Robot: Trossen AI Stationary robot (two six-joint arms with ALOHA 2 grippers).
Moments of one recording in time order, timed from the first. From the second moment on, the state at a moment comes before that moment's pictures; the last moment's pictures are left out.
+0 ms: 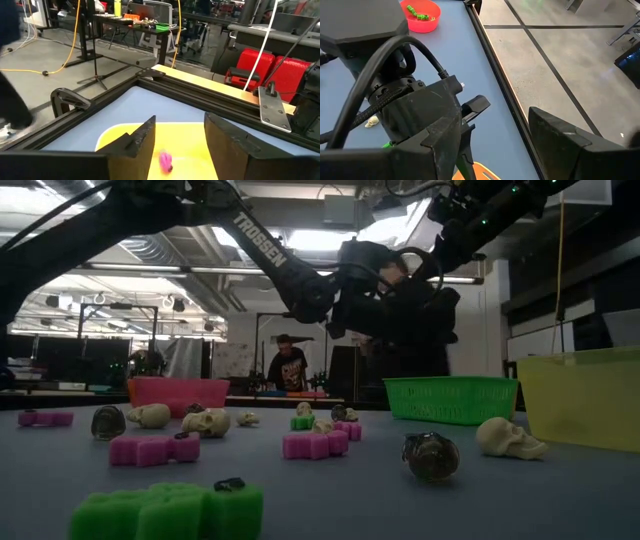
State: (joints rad) left arm 0.26 2.42 1.68 0.64 -0.17 -0.17; right arm -0.63 1.14 1.00 -0.41 -0.17 -0.39
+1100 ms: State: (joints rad) left arm 0.14 2.17 1.68 -0.05 0.06 0.02; right arm -0.63 1.14 1.00 -0.44 -0.17 -0.39
